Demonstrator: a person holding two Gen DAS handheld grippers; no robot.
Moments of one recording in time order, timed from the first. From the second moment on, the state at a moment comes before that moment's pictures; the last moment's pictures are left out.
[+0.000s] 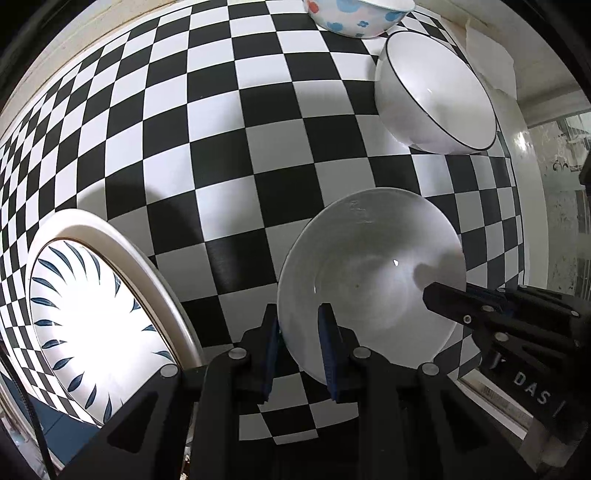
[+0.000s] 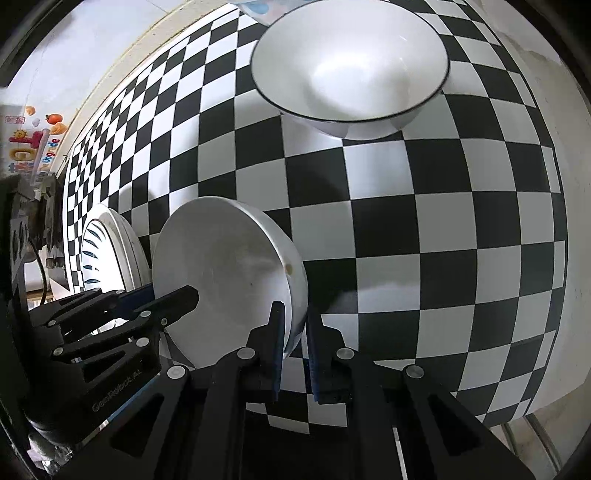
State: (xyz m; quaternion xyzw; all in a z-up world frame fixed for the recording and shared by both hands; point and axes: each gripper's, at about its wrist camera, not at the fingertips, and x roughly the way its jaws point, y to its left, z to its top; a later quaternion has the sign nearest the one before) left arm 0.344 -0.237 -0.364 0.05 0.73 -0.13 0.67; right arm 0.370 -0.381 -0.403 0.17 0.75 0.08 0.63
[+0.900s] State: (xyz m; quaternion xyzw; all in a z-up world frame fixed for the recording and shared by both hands) left arm 0.504 -0.312 -0.367 0.02 0.73 -0.19 0.65; right arm 0.468 -0.493 -0.413 0.30 0.69 0.01 0.65
